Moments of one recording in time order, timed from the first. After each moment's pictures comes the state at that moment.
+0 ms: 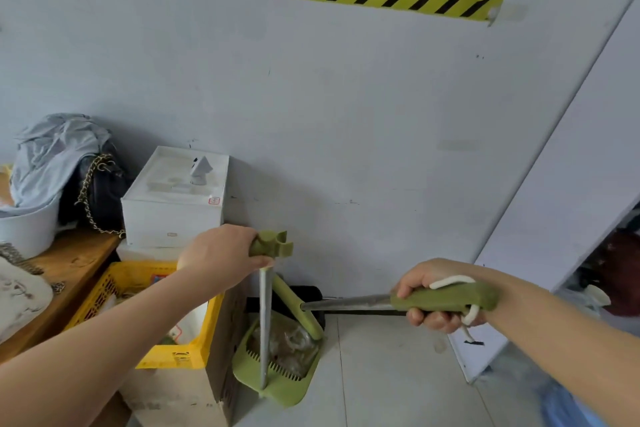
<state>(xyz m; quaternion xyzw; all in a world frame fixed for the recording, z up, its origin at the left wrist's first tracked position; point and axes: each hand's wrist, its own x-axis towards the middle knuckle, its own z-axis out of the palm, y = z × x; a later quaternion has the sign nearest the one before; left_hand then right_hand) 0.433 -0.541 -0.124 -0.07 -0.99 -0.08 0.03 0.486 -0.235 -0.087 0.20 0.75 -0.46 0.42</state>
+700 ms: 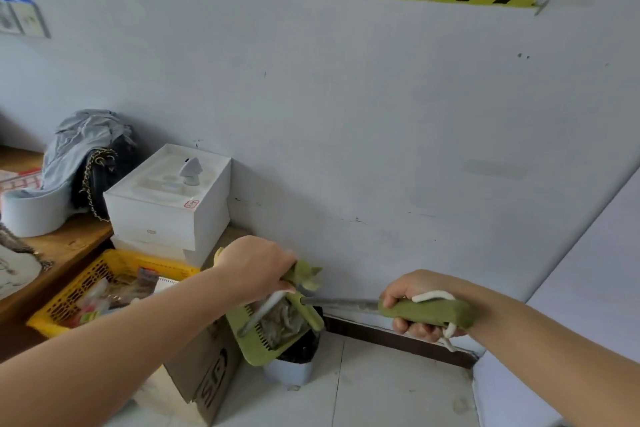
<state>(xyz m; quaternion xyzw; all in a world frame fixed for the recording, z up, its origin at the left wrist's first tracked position) 0.369 -0.360 -0.124 -0.18 -0.97 0.16 -0.02 0.354 -0.098 -0.112 0.10 0.76 -0.43 0.47</state>
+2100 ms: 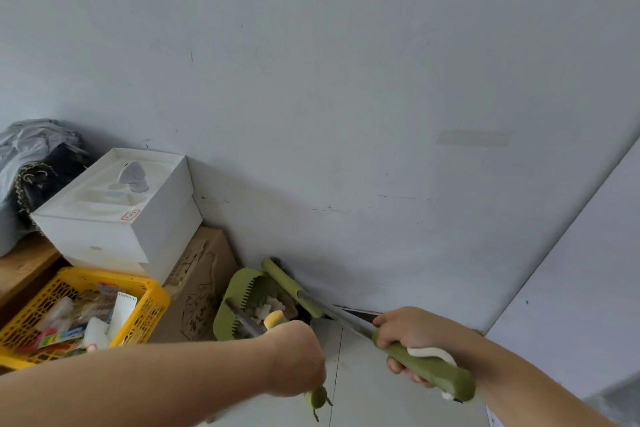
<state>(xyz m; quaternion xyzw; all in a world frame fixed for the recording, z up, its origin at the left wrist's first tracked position) 0.331 -0.201 -0.210 -0.47 -0.80 0.29 -0.25 0.319 0.001 -0.170 0.05 0.74 -0.50 0.44</state>
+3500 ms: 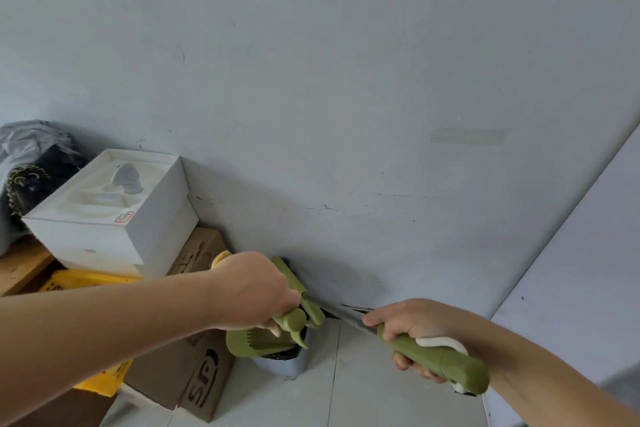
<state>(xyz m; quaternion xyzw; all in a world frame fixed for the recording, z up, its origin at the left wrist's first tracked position) 0.306 -0.236 -0.122 -0.39 -0.87 0.25 -0.18 0.315 0.012 -0.145 0.08 0.74 -0.49 0.46</state>
